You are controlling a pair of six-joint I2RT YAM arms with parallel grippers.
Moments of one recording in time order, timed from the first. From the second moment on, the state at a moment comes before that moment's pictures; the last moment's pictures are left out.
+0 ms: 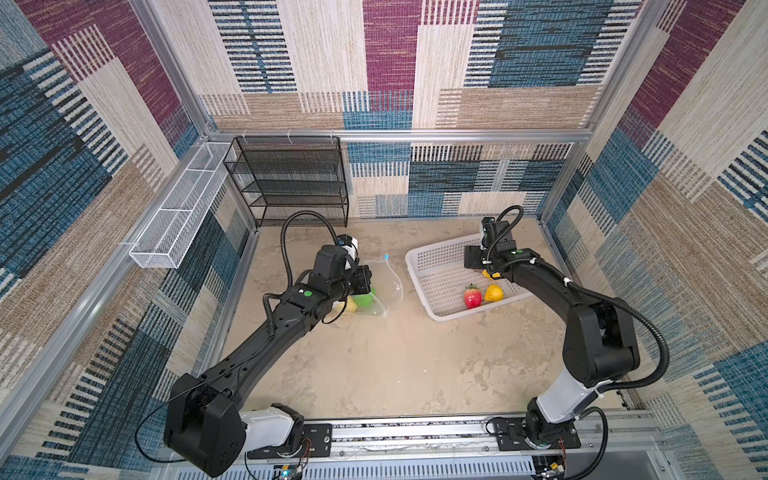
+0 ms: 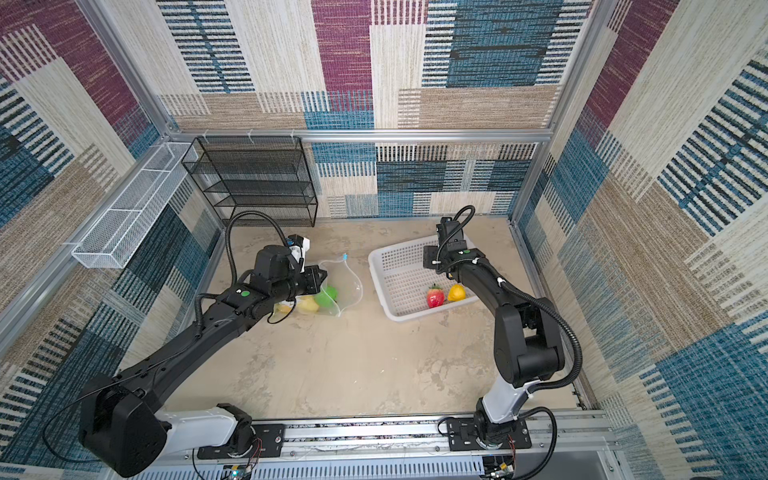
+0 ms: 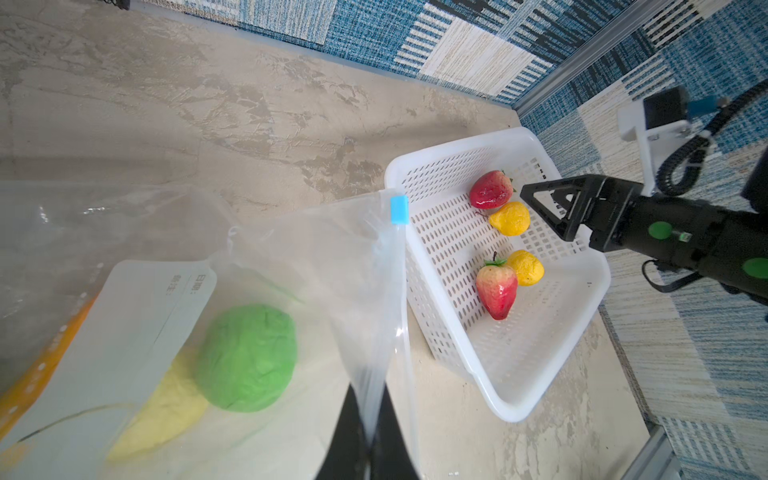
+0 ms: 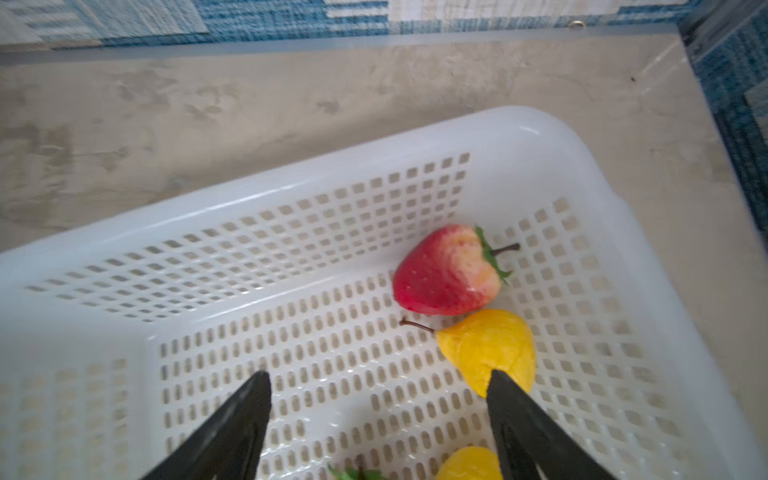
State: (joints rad) left arm -0.46 1.29 1.03 -0.32 0.14 -0.49; right arm 0.18 1.70 1.25 -0.39 0.16 0.17
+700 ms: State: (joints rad) left arm -0.46 1.31 1.03 -0.32 0.15 -0.49; right arm 0.07 1.89 1.29 -0.38 0.12 0.12
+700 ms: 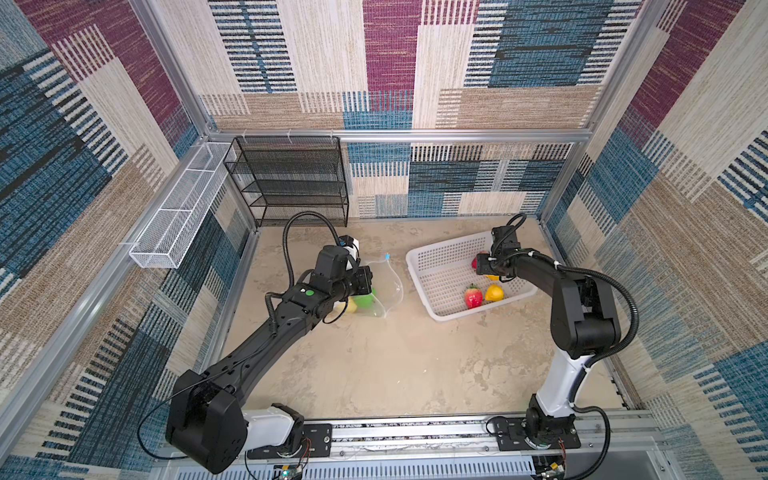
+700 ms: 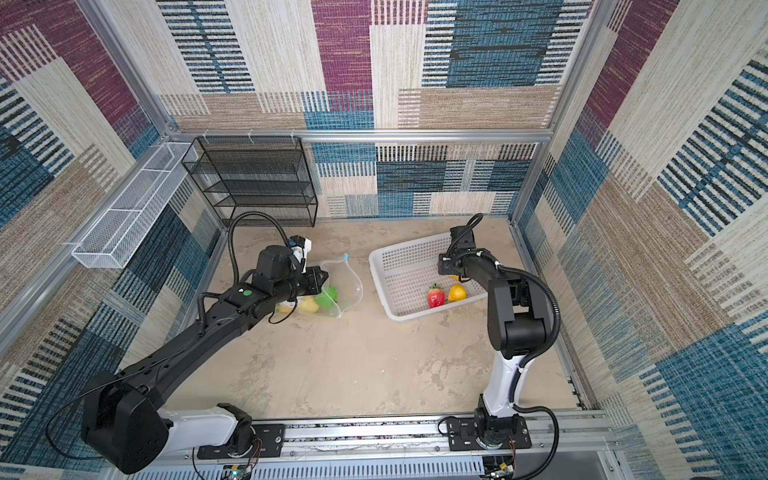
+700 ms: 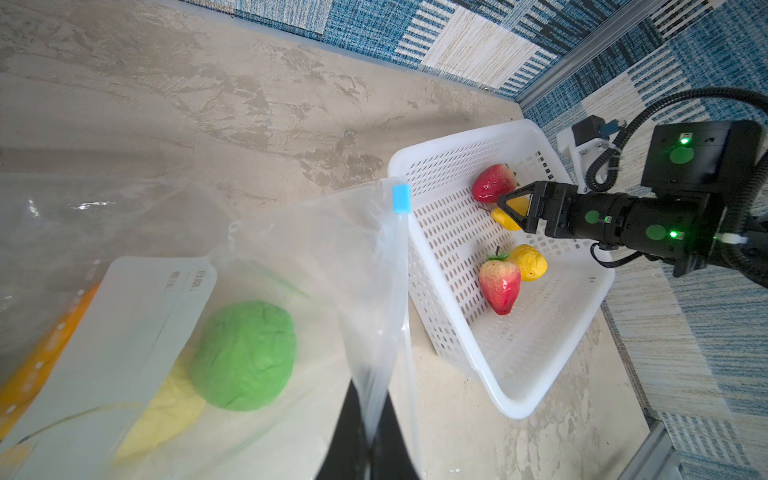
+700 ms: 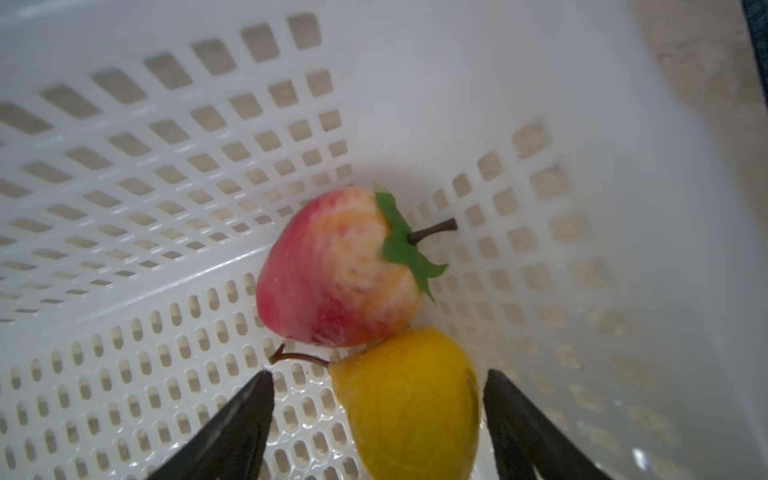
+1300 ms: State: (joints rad) left arm -0.46 1.31 1.03 -0.32 0.16 -0.49; right arm 0.08 1.78 1.18 -0.33 -0.21 0.16
